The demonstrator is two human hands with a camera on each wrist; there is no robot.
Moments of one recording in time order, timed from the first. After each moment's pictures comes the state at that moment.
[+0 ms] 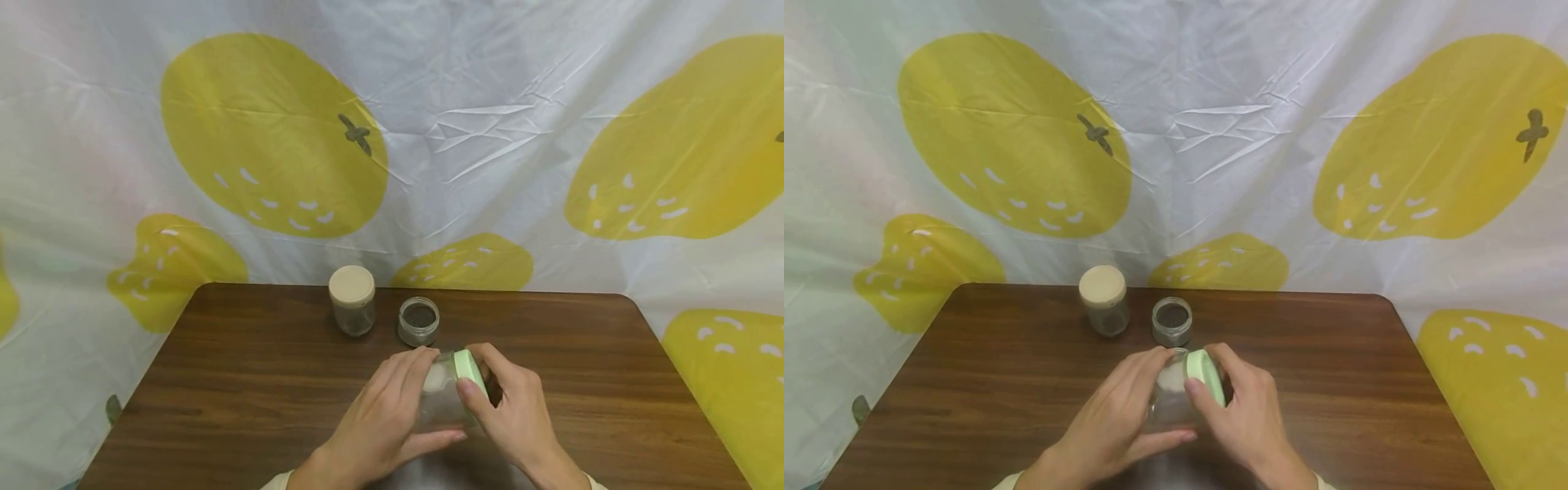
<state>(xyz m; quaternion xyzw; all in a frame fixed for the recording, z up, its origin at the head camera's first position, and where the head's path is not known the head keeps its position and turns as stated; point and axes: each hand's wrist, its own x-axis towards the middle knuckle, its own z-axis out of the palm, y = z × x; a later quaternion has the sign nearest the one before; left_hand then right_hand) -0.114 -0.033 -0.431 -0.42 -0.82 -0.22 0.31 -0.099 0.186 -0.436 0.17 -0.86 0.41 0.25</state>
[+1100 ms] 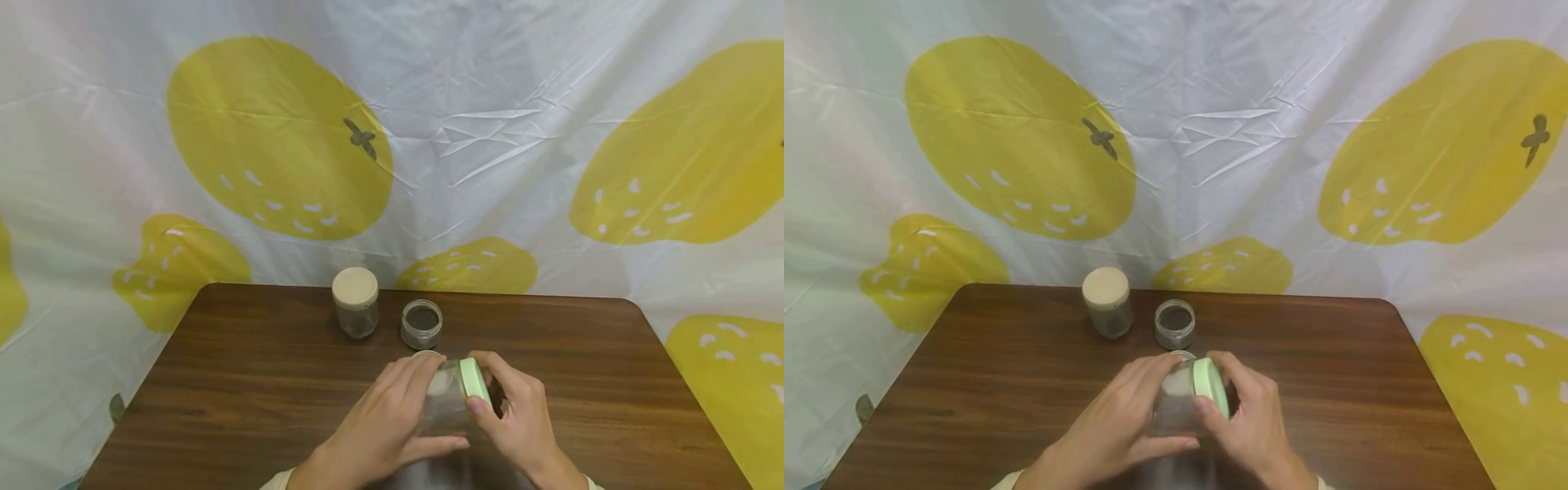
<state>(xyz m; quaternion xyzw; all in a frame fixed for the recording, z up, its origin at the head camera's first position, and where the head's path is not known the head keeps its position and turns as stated) -0.115 -0.037 -0.424 -0.43 -0.84 -0.22 0.25 -0.108 0.189 -0.452 0.24 -0.81 0.42 0.33</state>
